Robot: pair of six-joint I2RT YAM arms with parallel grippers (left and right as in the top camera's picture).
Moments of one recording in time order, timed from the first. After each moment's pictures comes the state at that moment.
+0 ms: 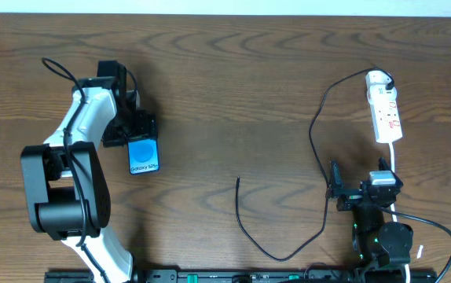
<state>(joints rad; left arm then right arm) 0.06 1.93 1.32 -0.94 0.09 -0.10 0.07 0.01 0.01 -0.07 0.01 -0.02</state>
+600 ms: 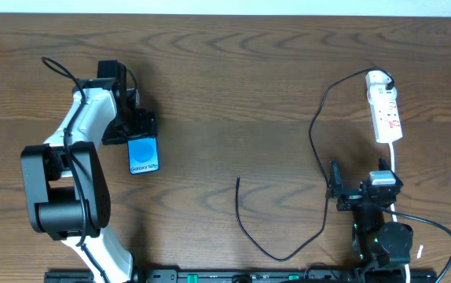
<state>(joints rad) 0.06 1.93 1.31 -0.90 0.07 -0.09 0.07 0.01 0.01 -0.07 0.01 -0.02</state>
